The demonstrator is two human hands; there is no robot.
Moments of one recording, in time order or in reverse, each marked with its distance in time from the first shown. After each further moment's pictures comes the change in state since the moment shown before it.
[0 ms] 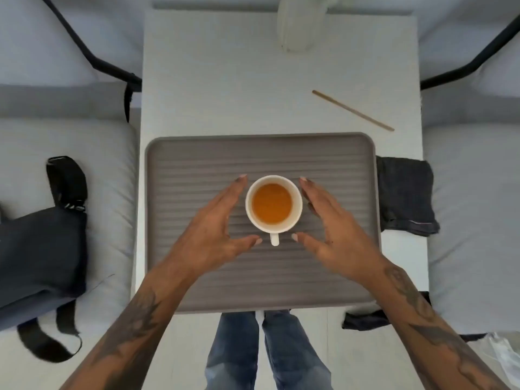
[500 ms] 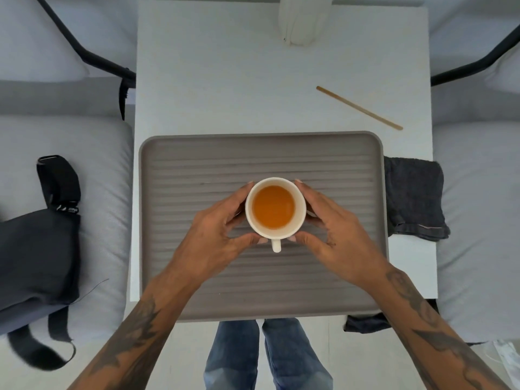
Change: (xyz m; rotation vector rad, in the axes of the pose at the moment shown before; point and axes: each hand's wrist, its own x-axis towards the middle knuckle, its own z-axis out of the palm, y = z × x) left_hand 0.008 -0.005 0.012 -0.270 0.058 0.090; right_hand 0.014 0.004 0.003 0.093 0.030 -0.075
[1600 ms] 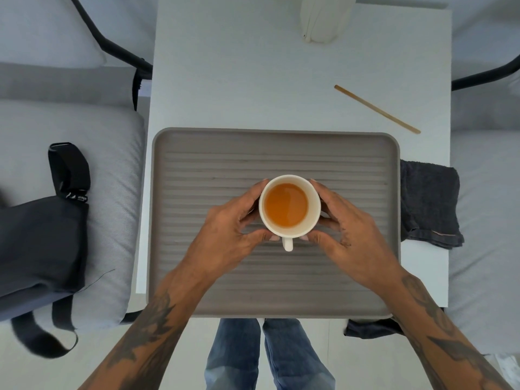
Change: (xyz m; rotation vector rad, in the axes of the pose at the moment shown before) left_hand -0.001 0.001 0.004 0.016 0.036 0.054; right_hand 0.000 -0.003 0.002 0.043 0.035 -0.010
